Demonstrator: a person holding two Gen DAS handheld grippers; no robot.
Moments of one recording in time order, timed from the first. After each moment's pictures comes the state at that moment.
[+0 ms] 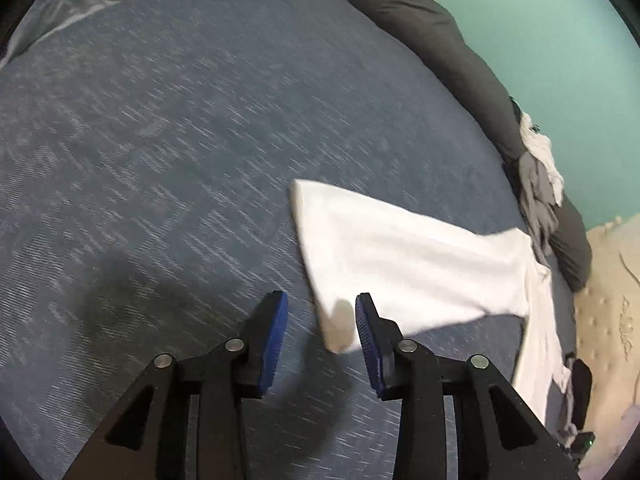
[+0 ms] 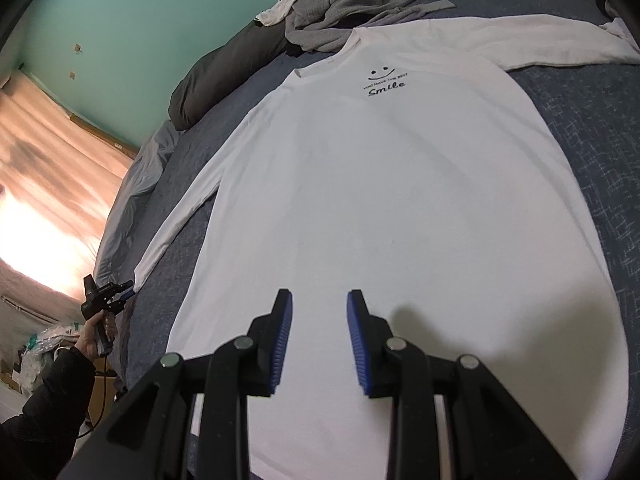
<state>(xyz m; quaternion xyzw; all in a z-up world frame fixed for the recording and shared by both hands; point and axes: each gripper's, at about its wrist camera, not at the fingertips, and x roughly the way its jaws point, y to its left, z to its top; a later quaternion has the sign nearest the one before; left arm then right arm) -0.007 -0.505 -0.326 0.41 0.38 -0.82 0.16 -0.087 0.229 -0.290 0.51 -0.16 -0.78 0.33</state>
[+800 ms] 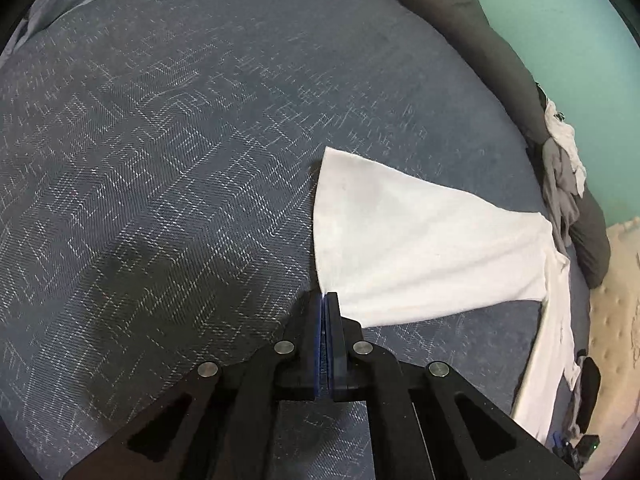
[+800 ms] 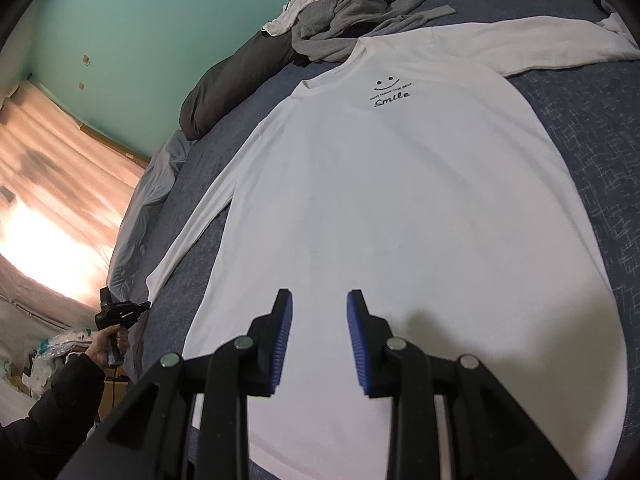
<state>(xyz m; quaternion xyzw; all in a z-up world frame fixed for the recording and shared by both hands) 0.011 -0.498 -0.324 0.45 0.37 -0.79 0.20 -0.086 0.239 -0.284 0.50 -0.18 -0.78 0.34</state>
